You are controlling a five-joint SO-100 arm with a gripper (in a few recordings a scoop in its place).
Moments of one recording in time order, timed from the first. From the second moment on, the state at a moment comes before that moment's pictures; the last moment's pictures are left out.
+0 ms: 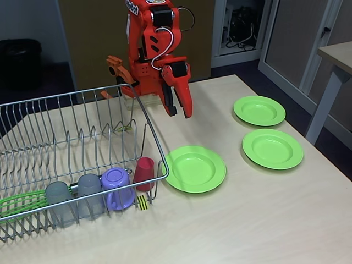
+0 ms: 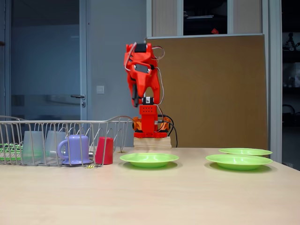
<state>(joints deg) -2.8 108.5 107.8 67.5 -22.9</state>
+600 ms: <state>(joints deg) -13.4 103.3 132.8 52.7 9.1</state>
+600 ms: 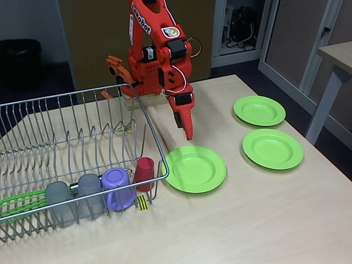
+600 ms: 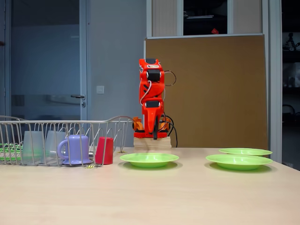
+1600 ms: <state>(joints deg) -10.1 75.1 132.5 24.5 12.5</state>
